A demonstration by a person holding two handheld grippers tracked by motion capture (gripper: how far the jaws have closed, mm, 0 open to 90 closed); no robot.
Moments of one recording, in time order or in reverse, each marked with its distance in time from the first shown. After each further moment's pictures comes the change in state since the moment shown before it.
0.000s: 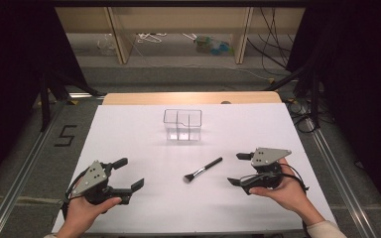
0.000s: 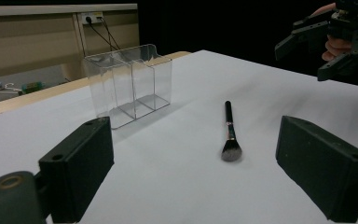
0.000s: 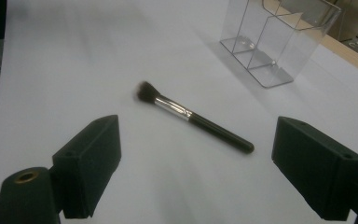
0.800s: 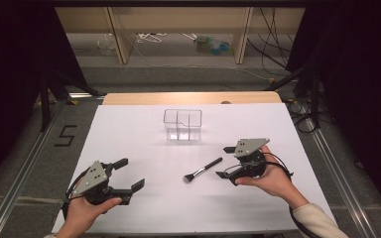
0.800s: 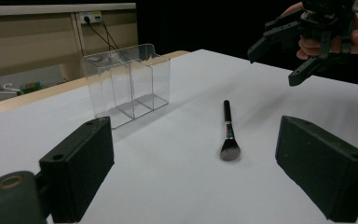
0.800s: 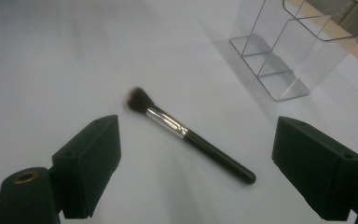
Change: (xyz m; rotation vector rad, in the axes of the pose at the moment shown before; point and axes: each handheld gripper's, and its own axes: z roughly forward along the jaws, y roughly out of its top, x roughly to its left) left arm -0.001 0.000 0.001 0.002 -0.005 -0.004; right arm -0.013 0.023 0.038 0.071 0.047 -0.052
